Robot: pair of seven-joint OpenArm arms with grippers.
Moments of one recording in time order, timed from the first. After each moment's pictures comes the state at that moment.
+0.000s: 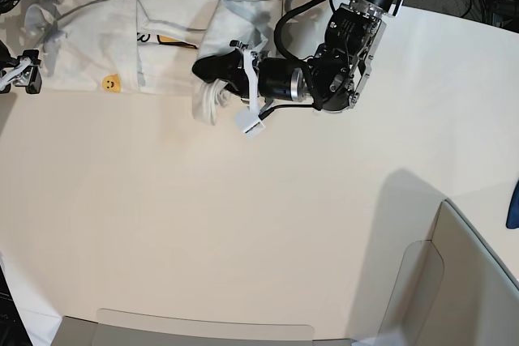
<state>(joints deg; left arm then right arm) -5.3 -6.0 20.6 89.5 -65.1 -27.5 68.8 -7.6 21.0 52.1 103.3 38.3 38.0 -79.8</state>
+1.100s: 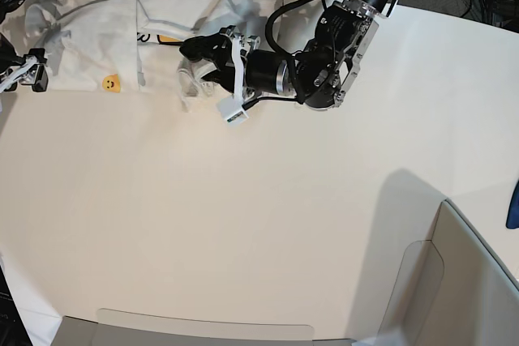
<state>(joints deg) -5.9 -5.3 25.3 89.5 -61.8 -27.6 69.1 -7.5 19.4 51.8 102.8 37.7 38.0 -79.7</state>
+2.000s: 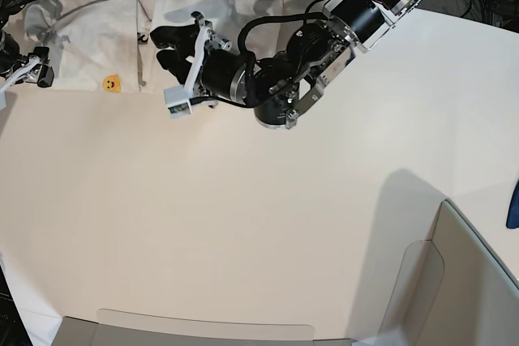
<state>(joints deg) -17.7 -5.0 41.7 90.0 -62.1 -27.5 67.5 -5.9 19.0 51.8 95.9 37.5 38.0 -79.6</state>
